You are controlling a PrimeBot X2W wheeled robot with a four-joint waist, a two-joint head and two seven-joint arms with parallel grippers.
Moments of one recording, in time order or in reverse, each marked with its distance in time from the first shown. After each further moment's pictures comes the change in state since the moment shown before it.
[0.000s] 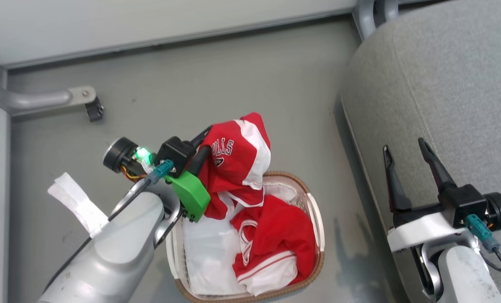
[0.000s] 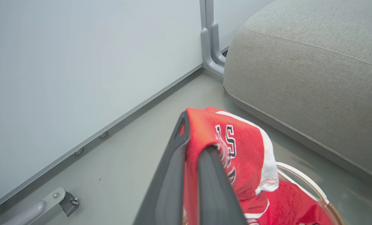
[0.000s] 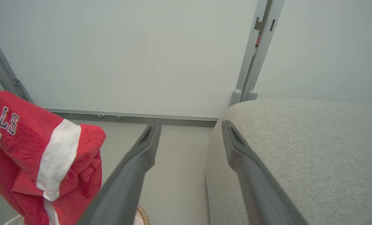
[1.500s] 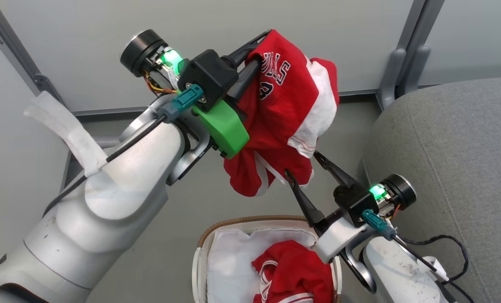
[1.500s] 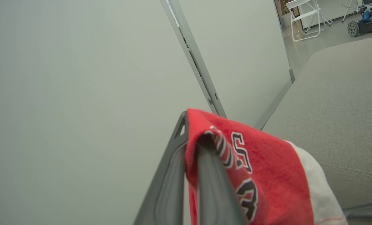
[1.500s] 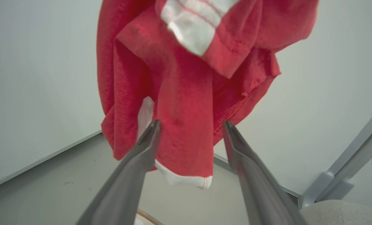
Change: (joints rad) left arm -0.259 0.050 -0.062 -0.395 -0.058 0.005 0.182; right arm -0.171 -0.001 0.386 0.222 -0.023 0.000 0.000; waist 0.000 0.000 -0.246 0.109
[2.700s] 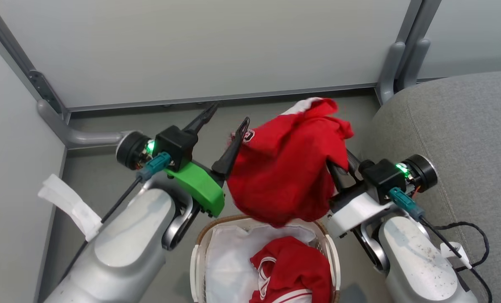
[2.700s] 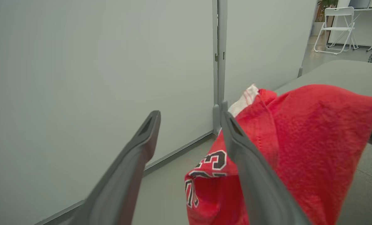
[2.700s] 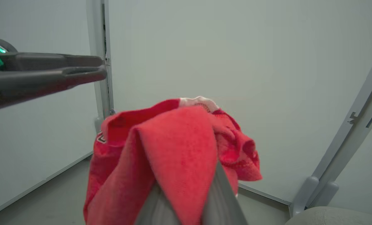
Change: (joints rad) left arm 0.260 -0.016 0.019 0.164 -0.152 0.053 -0.164; right arm -0.041 0.000 -0.081 -0.049 0.049 0.000 -0.001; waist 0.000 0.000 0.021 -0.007
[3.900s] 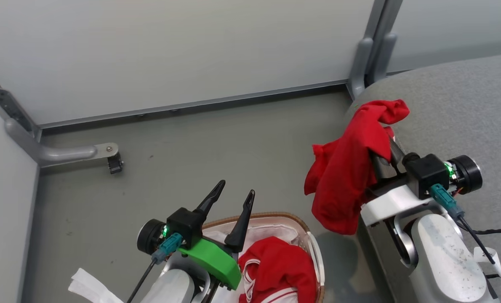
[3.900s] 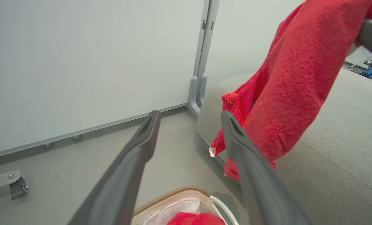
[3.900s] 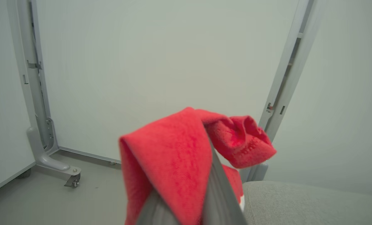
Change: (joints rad) left arm 0.421 -0.181 0.274 -0.041 0.204 -0.056 -0.021; right arm 0.053 0.000 -0.187 -0.072 -0.066 0.000 0.000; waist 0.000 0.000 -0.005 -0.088
